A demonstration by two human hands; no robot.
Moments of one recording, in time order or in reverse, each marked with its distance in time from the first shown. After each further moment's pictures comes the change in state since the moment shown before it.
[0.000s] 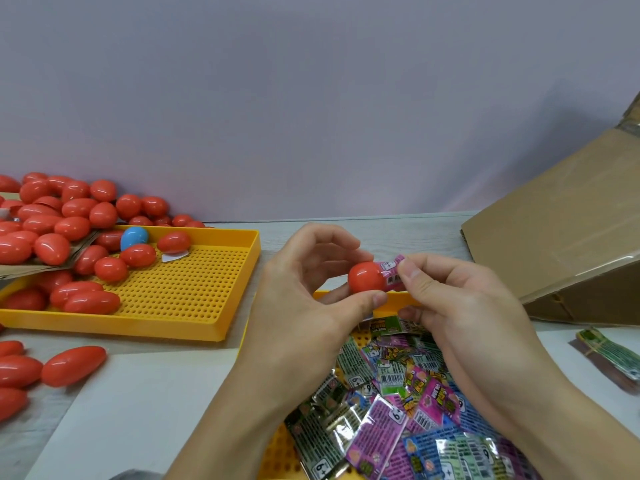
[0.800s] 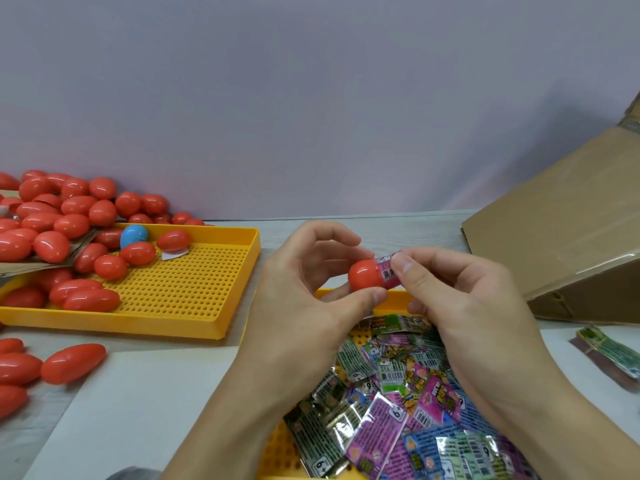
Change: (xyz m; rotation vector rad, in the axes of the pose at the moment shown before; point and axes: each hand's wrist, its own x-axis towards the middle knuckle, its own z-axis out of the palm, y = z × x) left_hand -0.002 0.001 -0.002 0.035 -0.012 -0.018; right_hand -0.005 -0.004 0.003 -0.064 0.108 -0.134
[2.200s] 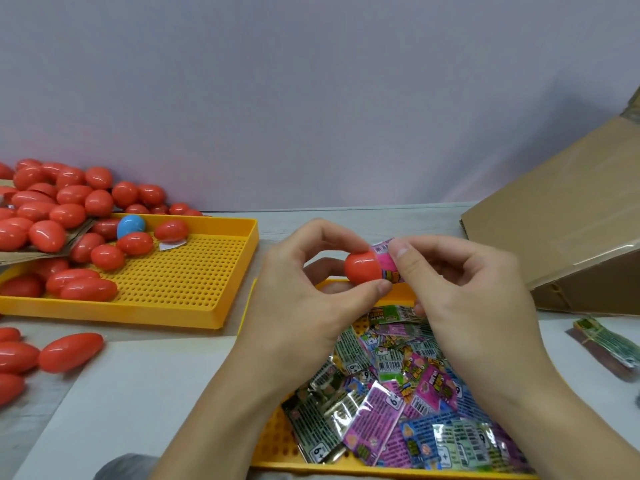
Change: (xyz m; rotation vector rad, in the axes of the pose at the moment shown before) left_hand -0.001 0.001 0.002 -0.003 -0.028 -0.038; right_hand -0.002 -0.003 0.003 -0.176 0.094 -0.227
